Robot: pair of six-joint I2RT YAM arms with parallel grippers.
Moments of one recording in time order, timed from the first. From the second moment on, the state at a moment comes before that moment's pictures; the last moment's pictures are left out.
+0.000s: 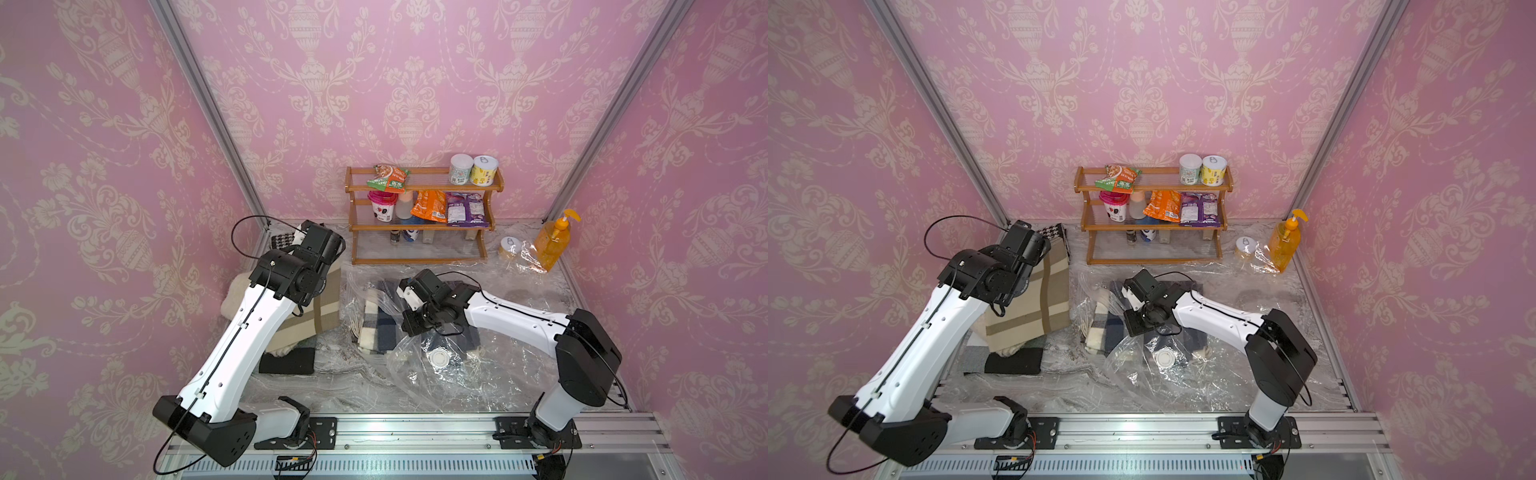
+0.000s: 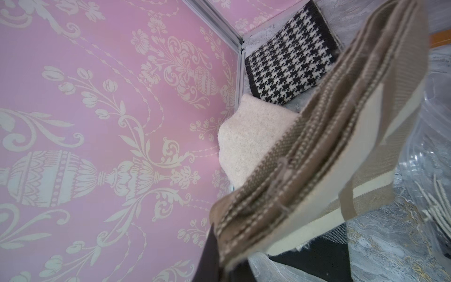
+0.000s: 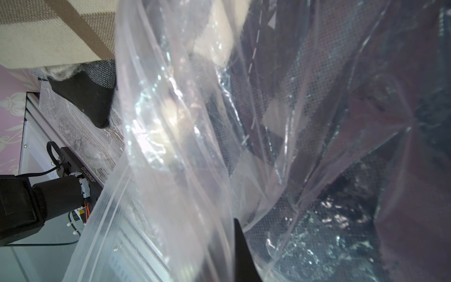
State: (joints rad) left arm -0.39 1.30 1.59 -1.38 -0.88 -0.07; right arm 0.80 1.68 1.20 -0.58 -0.25 0.44
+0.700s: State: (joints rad) left arm 0.15 1.27 1.40 -1.11 -0.56 -0.11; right arm 0.79 1.68 1.16 -0.56 -0.26 0.44
